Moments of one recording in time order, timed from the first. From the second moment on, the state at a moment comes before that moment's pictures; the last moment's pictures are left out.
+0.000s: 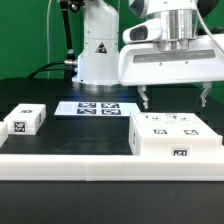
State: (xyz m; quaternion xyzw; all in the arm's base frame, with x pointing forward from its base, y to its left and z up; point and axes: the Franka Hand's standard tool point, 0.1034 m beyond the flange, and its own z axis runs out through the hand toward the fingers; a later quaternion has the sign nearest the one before) arm 0.506 0.116 0.064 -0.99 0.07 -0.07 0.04
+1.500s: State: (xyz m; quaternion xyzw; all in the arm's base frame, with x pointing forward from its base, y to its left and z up) arm 0.490 0.100 0.029 -1.00 -0.01 -0.09 0.03
